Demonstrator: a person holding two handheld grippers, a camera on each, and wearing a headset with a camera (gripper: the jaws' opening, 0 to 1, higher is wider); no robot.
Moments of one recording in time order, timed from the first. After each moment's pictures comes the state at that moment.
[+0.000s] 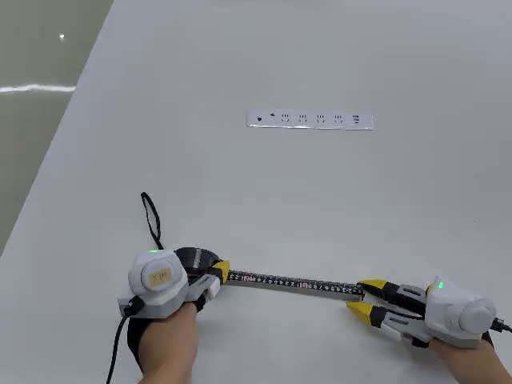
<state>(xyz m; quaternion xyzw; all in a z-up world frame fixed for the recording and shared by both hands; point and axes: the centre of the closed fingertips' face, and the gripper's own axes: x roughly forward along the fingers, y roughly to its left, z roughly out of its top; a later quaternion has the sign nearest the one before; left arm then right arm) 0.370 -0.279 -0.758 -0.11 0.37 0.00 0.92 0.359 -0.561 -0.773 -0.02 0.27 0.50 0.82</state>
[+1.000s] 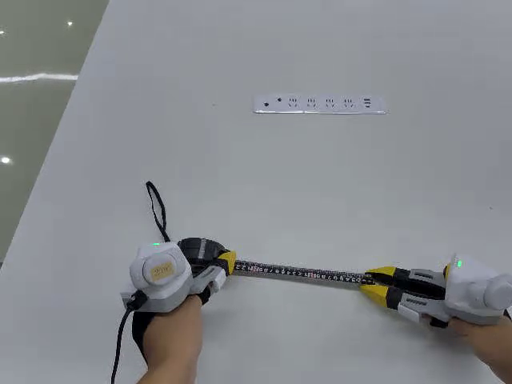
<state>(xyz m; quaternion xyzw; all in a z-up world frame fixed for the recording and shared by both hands) 0.371 -0.279 -0.759 -0.11 0.37 0.00 0.92 0.365 -0.560 -0.773 0.01 0.27 0.55 0.79</state>
